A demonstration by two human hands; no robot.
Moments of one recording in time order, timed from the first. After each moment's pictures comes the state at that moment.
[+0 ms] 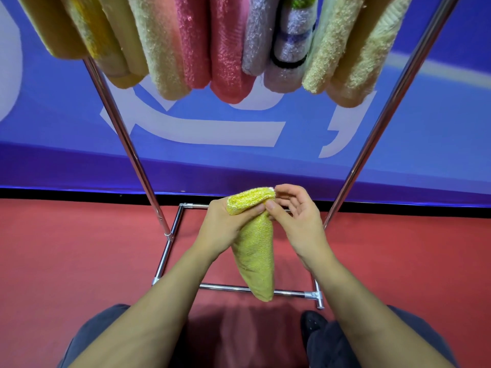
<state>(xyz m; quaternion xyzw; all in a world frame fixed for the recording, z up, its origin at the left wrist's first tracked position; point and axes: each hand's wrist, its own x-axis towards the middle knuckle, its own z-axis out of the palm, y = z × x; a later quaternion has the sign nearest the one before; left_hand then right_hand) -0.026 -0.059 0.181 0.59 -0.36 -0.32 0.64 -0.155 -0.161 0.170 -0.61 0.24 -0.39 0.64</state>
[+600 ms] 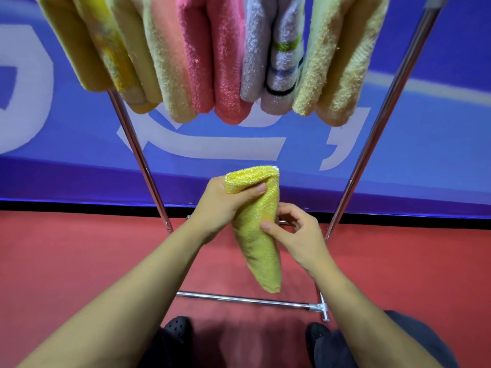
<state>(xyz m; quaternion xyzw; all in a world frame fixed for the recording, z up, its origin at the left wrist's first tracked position) -0.023 -0.055 0.257 0.56 -0.41 -0.31 0.65 -0.174 -0.156 0.178 -0.72 0.22 -0.36 0.55</state>
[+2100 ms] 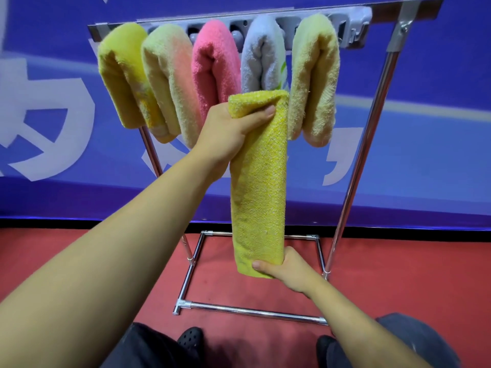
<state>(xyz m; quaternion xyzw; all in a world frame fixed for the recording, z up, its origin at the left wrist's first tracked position) -0.040 -0.069 0.409 0.52 -0.44 -0.22 0.70 -0.194 -0.129 0.164 -0.74 0.24 -0.12 0.61</state>
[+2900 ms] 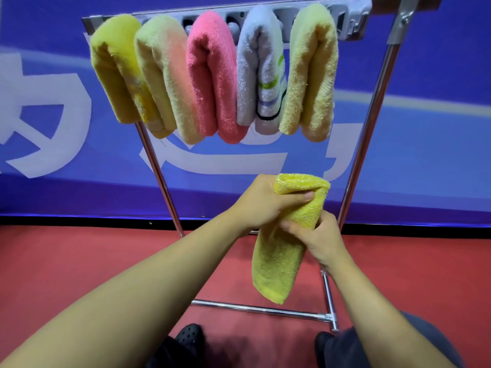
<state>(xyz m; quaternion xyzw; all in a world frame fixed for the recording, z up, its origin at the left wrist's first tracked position) -0.092 -0.075 0.308 0.58 -0.50 -0.34 0.55 -0.218 -0.157 0.222 -0.65 0.22 -0.38 0.61</state>
